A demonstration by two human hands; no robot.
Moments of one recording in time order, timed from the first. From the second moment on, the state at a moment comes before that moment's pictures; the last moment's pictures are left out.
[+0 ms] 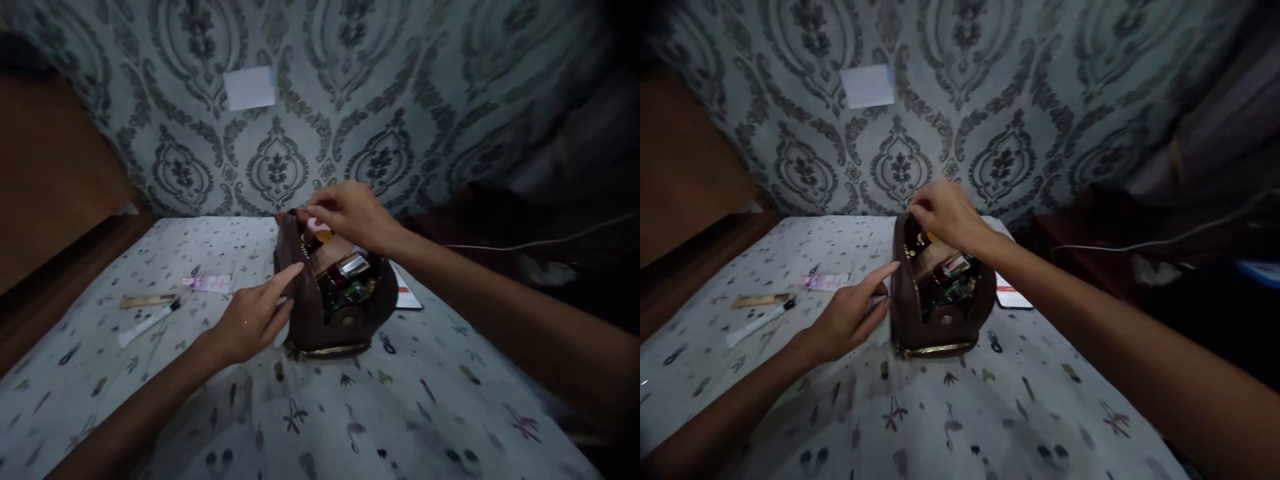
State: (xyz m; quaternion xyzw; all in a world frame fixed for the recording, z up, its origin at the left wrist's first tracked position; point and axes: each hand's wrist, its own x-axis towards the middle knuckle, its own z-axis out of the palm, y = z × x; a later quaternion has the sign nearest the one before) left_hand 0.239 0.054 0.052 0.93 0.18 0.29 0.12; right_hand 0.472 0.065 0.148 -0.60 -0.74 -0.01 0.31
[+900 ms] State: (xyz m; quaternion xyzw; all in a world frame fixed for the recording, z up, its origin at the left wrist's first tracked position) left_hand 0.025 0.155 0.030 0.78 0.62 0.04 0.08; right_hand 0.273 0.018 -0.015 -0.46 -0.49 0.58 0.46
